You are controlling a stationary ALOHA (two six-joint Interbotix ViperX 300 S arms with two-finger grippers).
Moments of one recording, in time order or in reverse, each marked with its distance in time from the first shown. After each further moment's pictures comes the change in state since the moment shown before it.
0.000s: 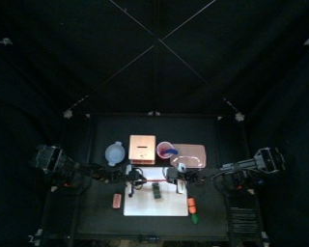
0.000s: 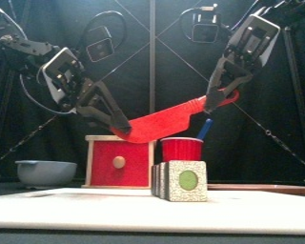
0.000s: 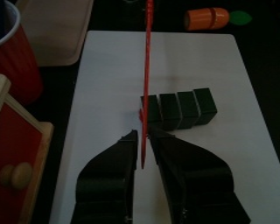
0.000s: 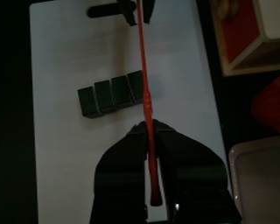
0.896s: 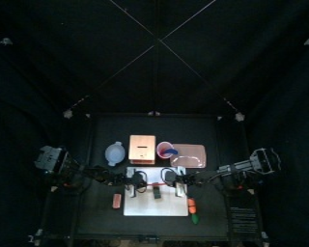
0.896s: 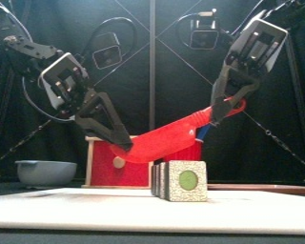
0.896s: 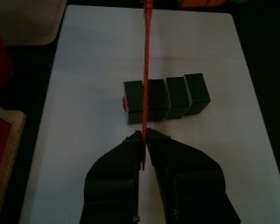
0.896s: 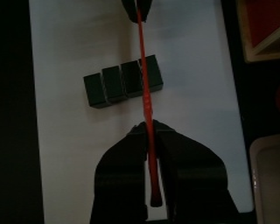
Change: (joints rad) left arm -0.048 0.075 -0.048 -0.046 0.044 0.002; right arm 0.028 0.044 -0.002 0.034 -0.018 0.005
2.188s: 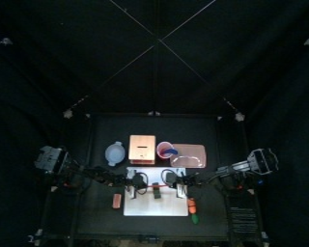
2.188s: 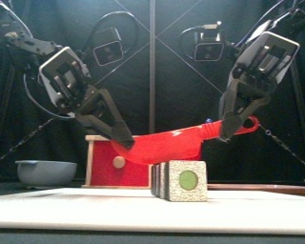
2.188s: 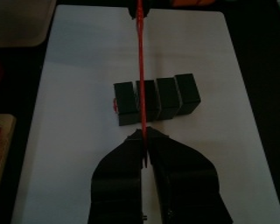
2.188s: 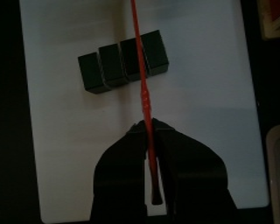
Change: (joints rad) left arm -0.011 0.008 -0.021 0.003 0.023 -0.002; right arm -0.025 0.035 0.041 0.017 0.000 0.003
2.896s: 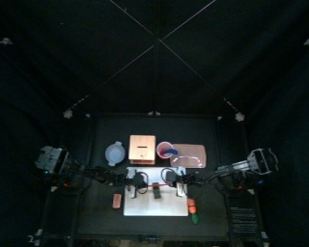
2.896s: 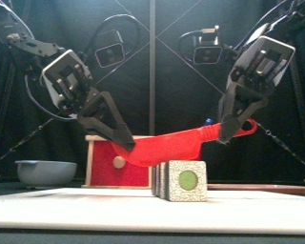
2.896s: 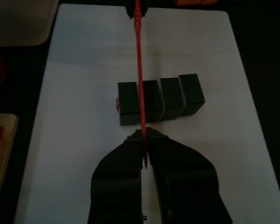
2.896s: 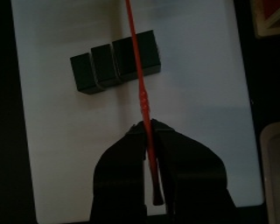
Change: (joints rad) left arm 0.009 0.000 0.000 0.003 0.002 0.002; right arm -0.021 0.000 0.000 0.000 0.005 -0.003
